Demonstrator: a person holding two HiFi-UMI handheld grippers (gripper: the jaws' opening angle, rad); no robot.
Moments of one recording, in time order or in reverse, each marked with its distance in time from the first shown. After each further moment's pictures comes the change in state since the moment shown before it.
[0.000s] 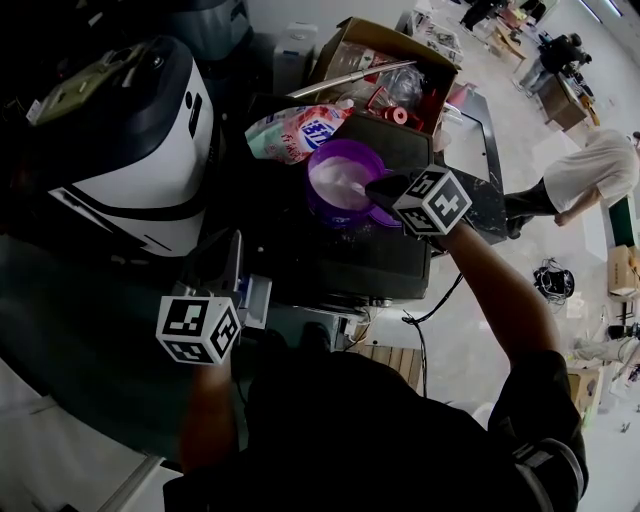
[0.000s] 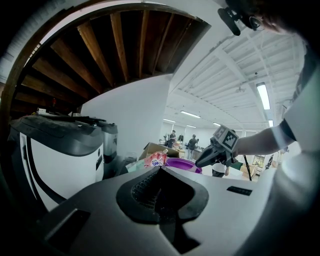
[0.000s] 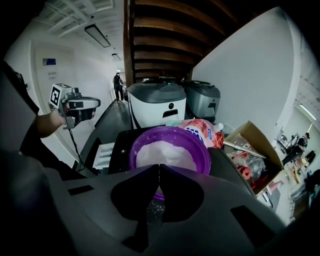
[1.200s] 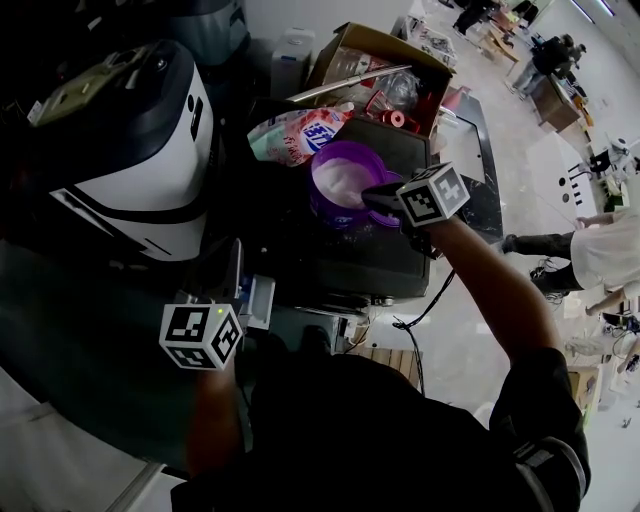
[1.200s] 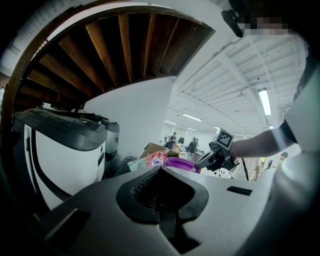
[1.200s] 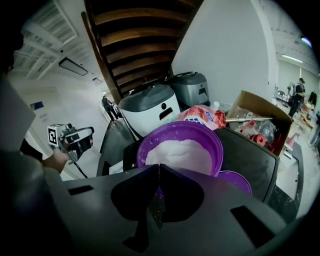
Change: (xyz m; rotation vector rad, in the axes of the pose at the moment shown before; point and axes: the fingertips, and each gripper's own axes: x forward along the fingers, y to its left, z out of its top) left arm -0.017 0.007 -0.011 -0.049 -0.016 -0.003; right arm -0.001 0.021 0.009 0.365 -0.037 0.120
